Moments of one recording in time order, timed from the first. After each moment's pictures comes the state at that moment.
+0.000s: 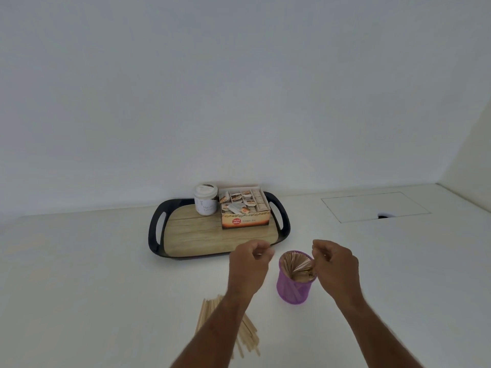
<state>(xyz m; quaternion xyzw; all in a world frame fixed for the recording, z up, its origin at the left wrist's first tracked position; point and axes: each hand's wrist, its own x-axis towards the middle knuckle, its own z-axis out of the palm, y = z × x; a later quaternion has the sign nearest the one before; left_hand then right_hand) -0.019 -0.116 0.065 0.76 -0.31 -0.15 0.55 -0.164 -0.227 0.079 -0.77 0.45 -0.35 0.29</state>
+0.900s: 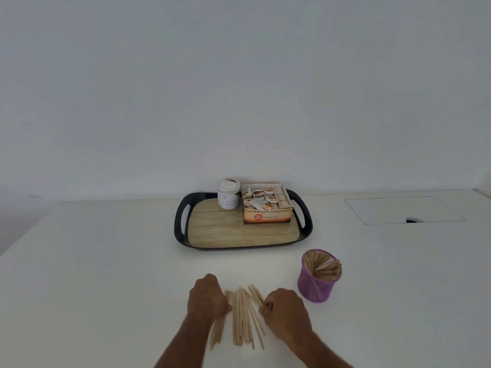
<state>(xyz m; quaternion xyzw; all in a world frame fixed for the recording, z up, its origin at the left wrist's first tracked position) 0.049 -0.012 0.005 0.93 -0.17 -0.26 0.18 -0.099 -0.131 -0.017 -0.92 0.33 -0.04 0.20</state>
